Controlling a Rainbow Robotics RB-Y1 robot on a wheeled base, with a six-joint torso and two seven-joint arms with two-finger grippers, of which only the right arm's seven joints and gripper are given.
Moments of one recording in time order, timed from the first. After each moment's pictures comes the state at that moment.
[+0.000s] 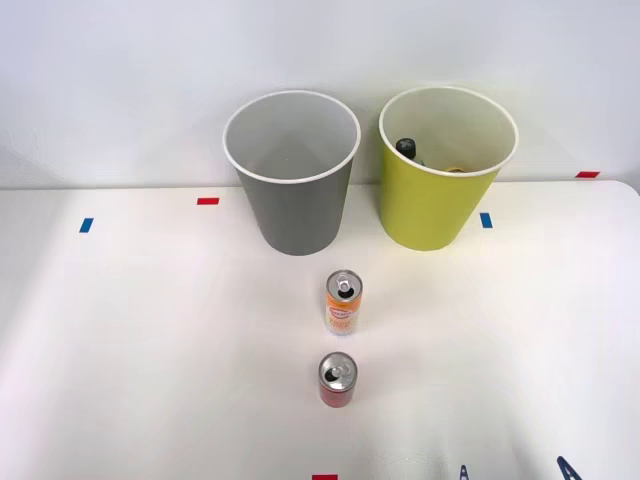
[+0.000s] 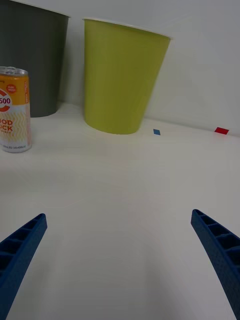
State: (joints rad) arm 1.06 -0.14 0.29 -1.83 0.07 -0.78 1.73
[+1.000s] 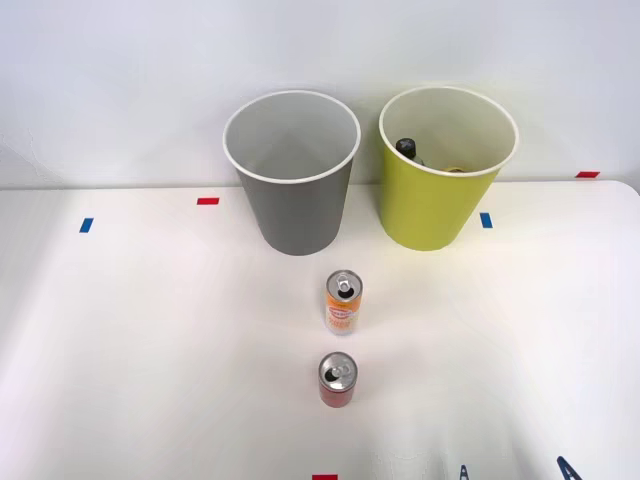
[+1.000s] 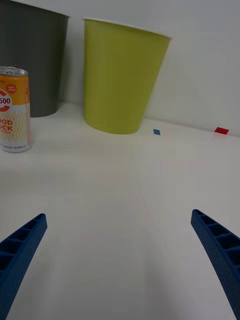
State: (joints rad) arm 1.06 -0.14 0.29 -1.83 0.07 -0.78 1.73
